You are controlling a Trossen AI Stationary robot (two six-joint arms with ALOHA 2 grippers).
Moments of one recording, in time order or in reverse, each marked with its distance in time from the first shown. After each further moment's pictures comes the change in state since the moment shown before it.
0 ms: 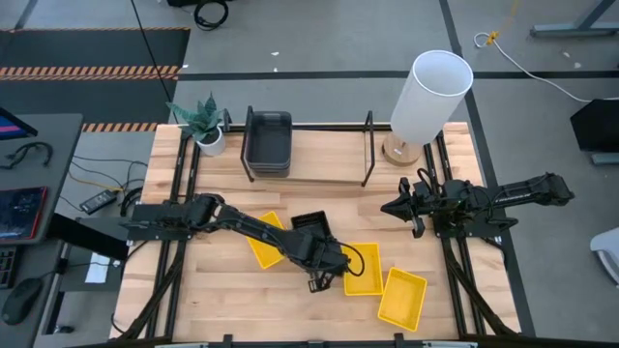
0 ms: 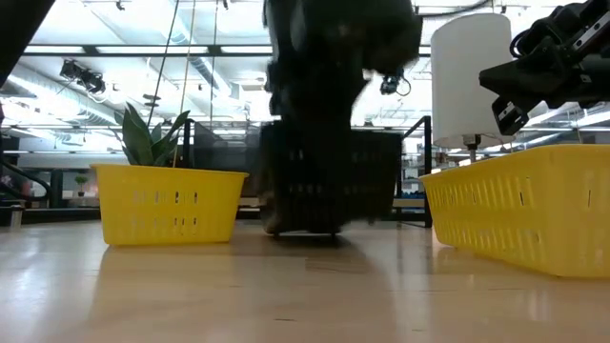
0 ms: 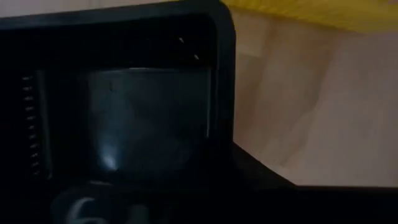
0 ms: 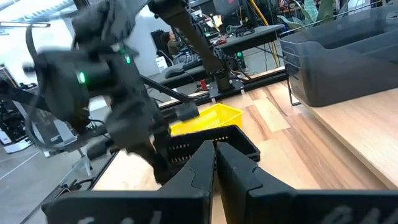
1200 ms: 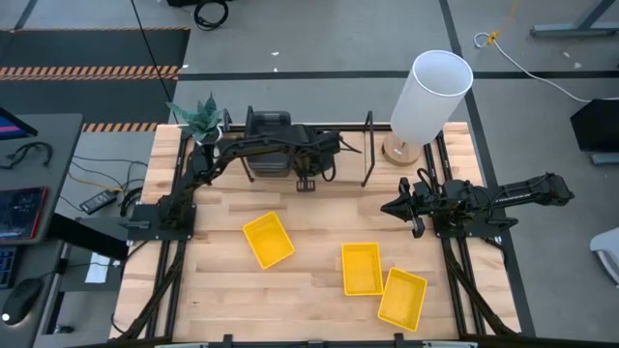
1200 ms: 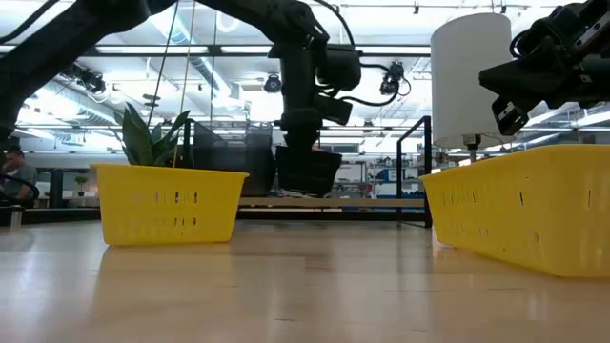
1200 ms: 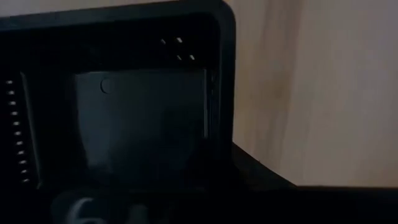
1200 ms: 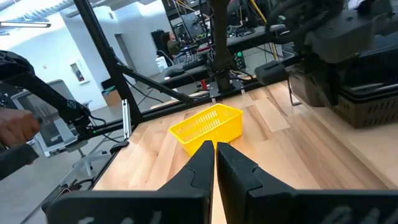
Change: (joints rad) left arm 0.609 -0.038 0.034 -0.135 0.048 0.834; right arm 0.000 0.000 0.000 0.000 0.000 0.000
